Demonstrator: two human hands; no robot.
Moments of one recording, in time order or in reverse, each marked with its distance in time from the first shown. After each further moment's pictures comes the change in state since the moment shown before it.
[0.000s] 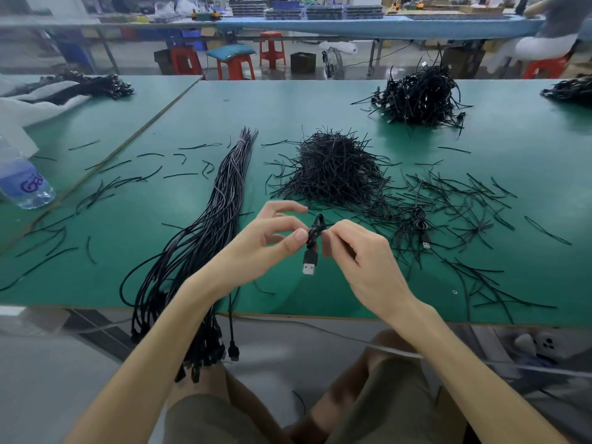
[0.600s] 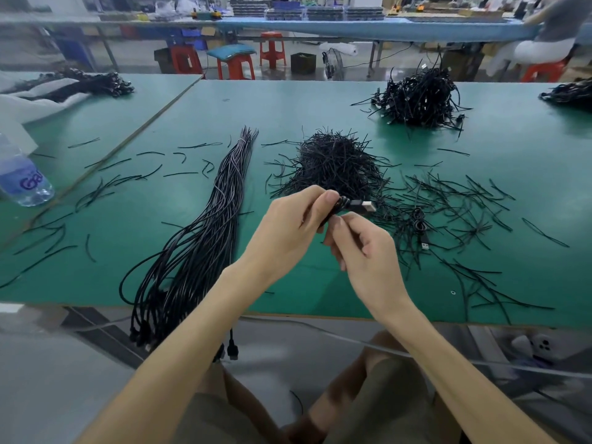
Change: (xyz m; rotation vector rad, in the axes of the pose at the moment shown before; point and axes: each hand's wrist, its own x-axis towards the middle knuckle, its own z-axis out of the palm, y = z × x) left_hand 0.032 0.022 0.031 0.208 0.300 0.115; right_hand 0.000 -0.012 0.009 0.351 0.154 0.172
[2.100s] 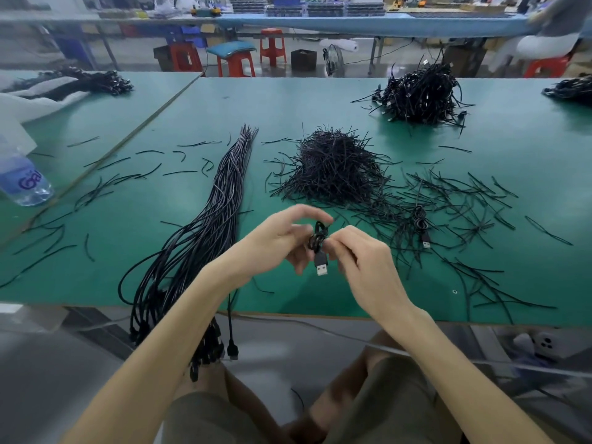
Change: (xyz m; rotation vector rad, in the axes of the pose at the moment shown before) left_hand -0.010 -0.012 -0.020 -0.278 -0.406 -0.327; right_hand -0.003 0.028 -0.013 -0.401 -0.102 -0.169
